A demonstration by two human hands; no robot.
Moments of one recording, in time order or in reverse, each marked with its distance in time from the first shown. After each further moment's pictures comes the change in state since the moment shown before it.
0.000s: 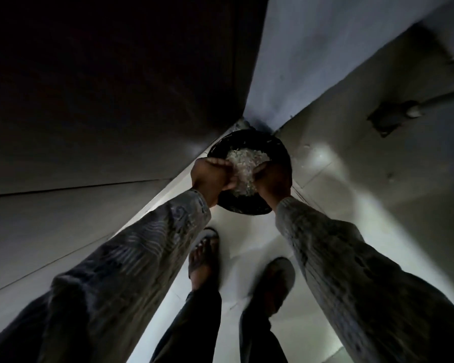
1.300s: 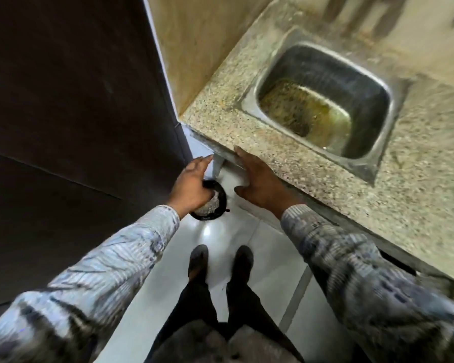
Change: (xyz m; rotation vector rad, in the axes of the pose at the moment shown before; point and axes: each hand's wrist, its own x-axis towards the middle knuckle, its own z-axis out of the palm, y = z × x) left_hand -0.509 0.198 -0.051 1.069 -0.206 0.981; right_hand -0.430 -0.154 -0.402 0.010 0.225 -0.492
